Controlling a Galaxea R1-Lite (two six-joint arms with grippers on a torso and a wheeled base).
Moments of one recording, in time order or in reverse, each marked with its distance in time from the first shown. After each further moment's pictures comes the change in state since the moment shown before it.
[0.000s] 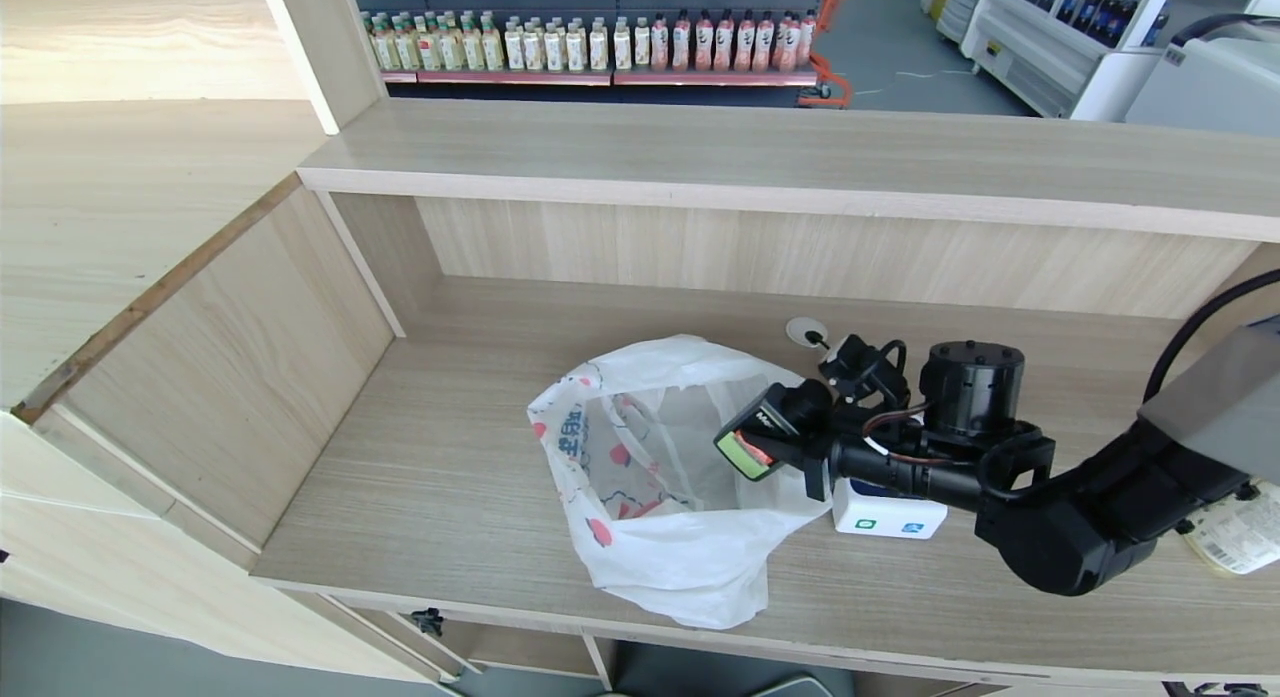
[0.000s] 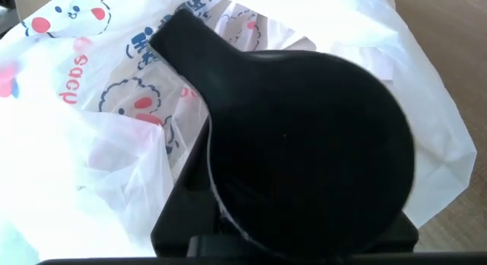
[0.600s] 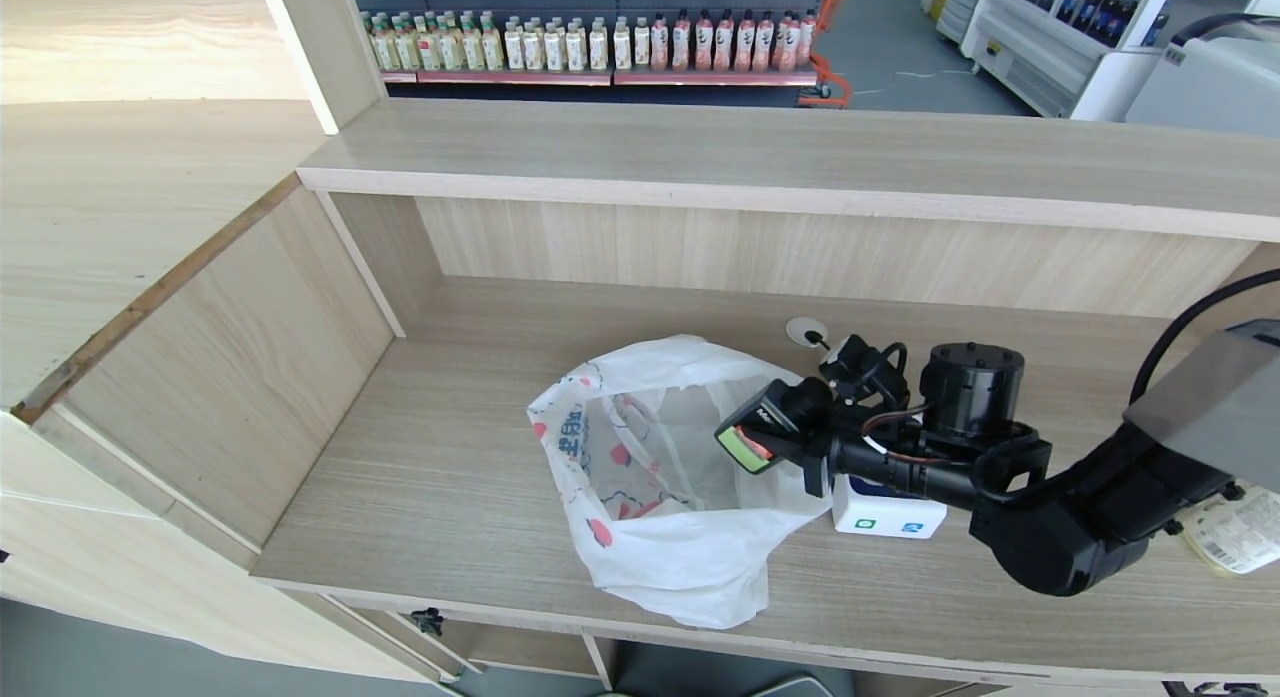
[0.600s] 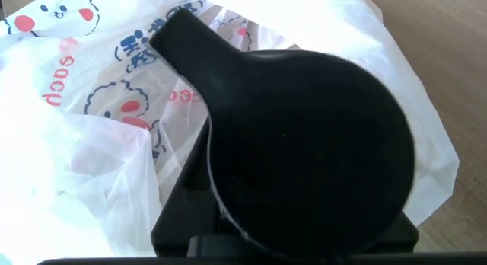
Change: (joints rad) left arm 0.000 0.000 0.000 0.000 0.000 0.000; right arm -0.007 0.024 -0.002 -0.055 0.001 -0.021
